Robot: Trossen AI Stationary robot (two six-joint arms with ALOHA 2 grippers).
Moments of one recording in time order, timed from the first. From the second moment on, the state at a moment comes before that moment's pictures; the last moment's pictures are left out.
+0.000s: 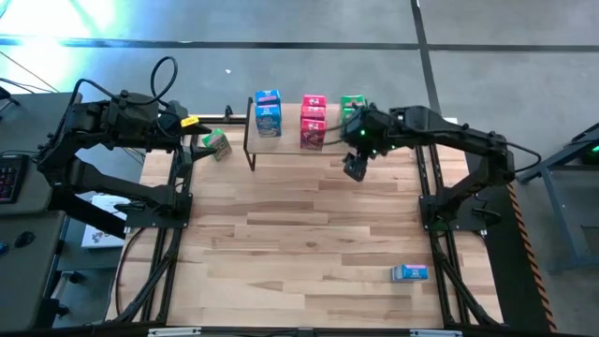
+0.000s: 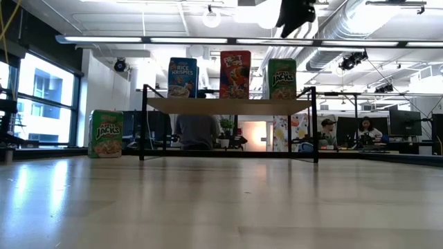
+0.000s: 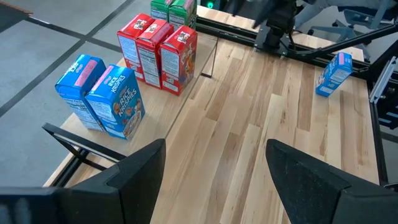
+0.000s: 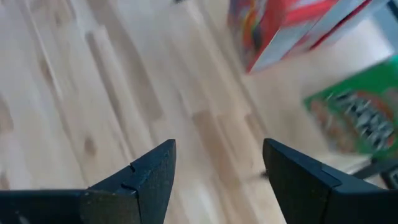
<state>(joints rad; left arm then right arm) 0.14 1.01 1.69 -1.28 -0.17 -0.17 -0.18 1.50 1.71 -1.23 0.11 0.20</state>
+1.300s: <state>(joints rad) 0.14 1.01 1.69 -1.28 -0.17 -0.17 0.47 1.37 1.47 -1.53 0.02 0.76</state>
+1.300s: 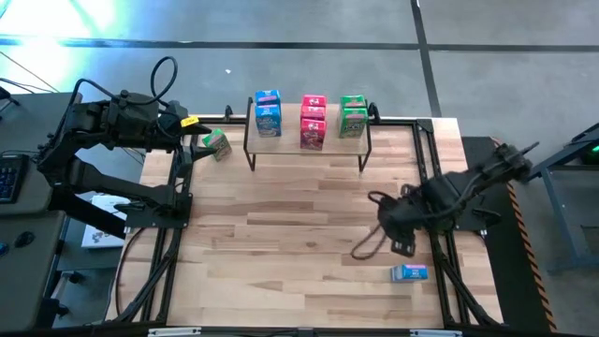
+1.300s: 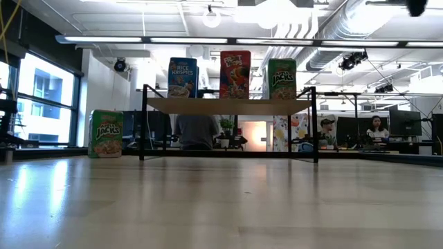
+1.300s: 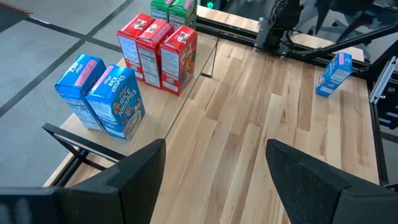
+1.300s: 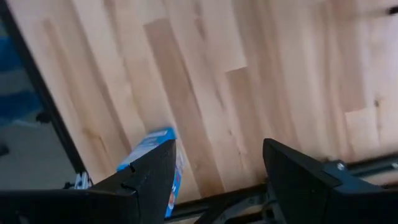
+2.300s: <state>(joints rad) 0.14 1.01 1.69 -1.28 -0.17 -0.17 0.99 1.29 1.07 -1.15 0.04 1.18</state>
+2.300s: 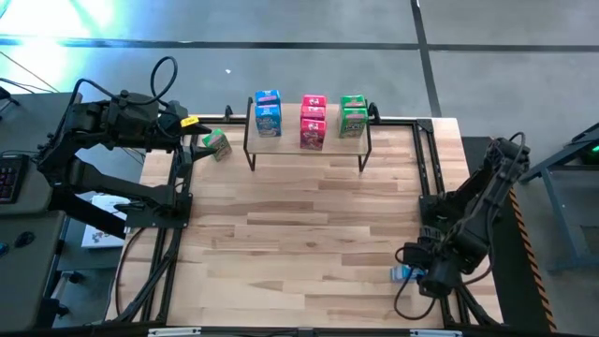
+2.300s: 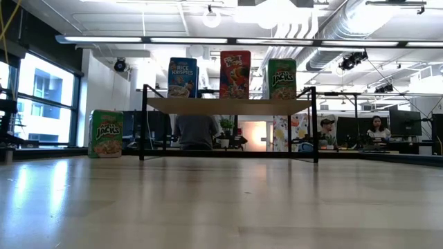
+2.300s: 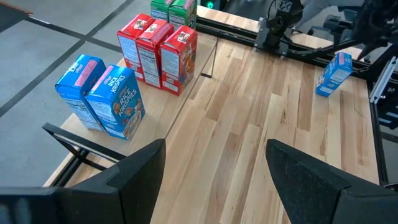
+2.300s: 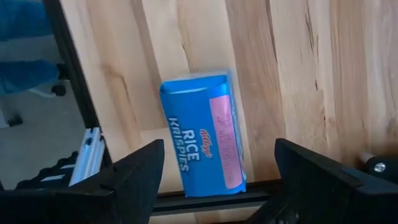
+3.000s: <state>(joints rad) 0.14 1.01 1.69 -1.28 -0.17 -0.17 0.99 1.29 0.93 -1.04 -0.01 1.25</state>
